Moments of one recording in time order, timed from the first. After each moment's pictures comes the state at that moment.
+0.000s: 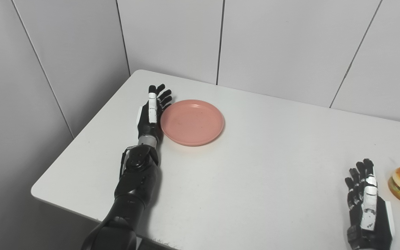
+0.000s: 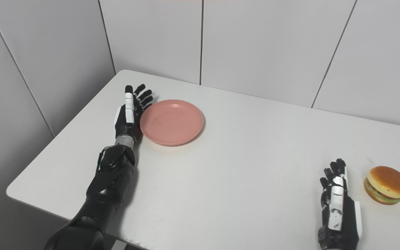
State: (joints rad) left arm -0.52 0.14 0.27 0.67 -0.30 -0.21 0.03; right arm -0.09 0.00 -0.03 -0.01 0.16 -0.05 0.05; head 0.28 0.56
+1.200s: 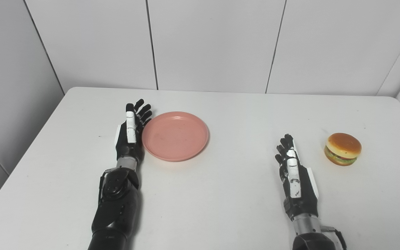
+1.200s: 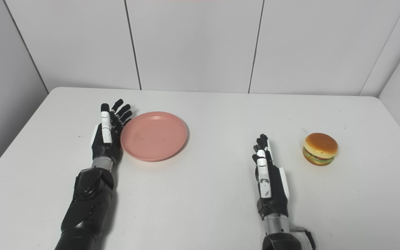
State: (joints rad) left arm -0.49 0.05 0.18 0.60 -0.25 -0.17 -0.02; right arm -0.10 0.06 0.02 -0.01 0.07 -0.05 0.01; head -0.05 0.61
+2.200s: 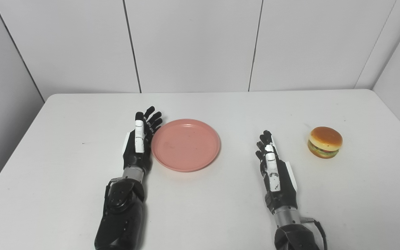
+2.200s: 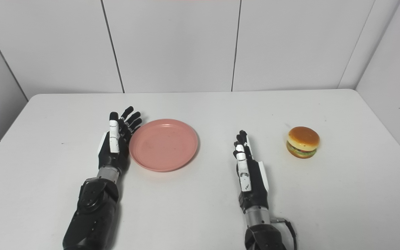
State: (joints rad) left arm -0.44 -0.03 0.08 0.50 -0.23 -0.11 -0.07; right arm -0.11 0.09 0.03 0.01 0.04 -0.05 -0.01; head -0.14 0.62
